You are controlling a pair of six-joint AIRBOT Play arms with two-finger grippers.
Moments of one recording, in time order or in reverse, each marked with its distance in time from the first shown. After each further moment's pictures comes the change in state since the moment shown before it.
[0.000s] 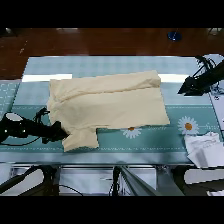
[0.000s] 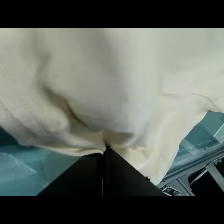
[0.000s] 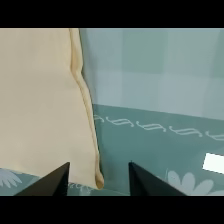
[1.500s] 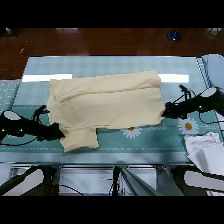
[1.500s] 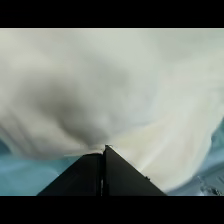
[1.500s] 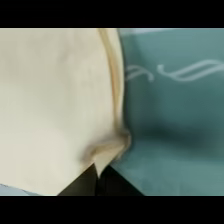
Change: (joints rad) left arm 0.008 0.053 0.051 0.082 0.010 0.105; right arm 0.092 0.206 -0.648 0.206 -0.433 -0.003
